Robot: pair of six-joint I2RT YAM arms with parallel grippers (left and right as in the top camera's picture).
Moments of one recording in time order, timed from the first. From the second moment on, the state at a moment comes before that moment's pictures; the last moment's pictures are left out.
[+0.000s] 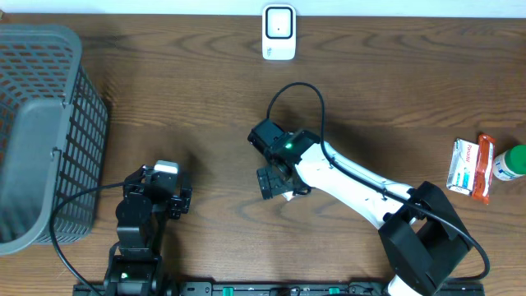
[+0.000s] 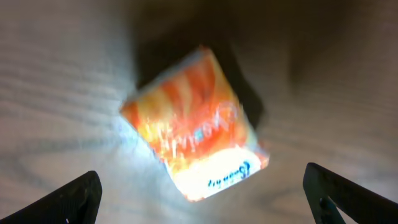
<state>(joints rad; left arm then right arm) -0.04 0.46 0.17 -0.16 -0.04 0.24 0.78 1.83 1.27 -0.97 0.05 0.58</state>
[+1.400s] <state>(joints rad) -0.04 0.46 0.17 -0.16 -0.04 0.24 0.78 1.92 1.21 -0.77 0.01 1.28</state>
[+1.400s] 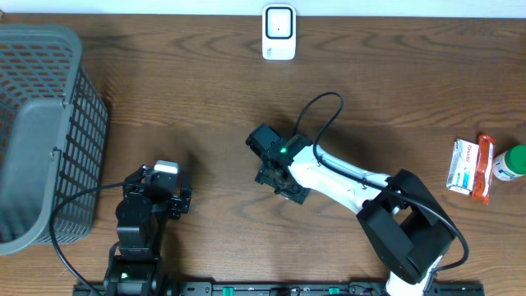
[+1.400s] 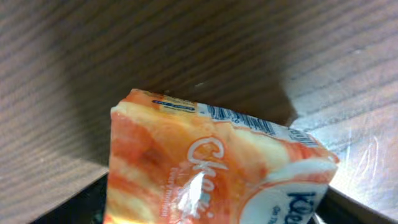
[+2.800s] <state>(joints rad) -0.04 0.46 0.17 -0.16 -0.04 0.24 0.42 2.27 1.41 0.63 -0.47 1.88</state>
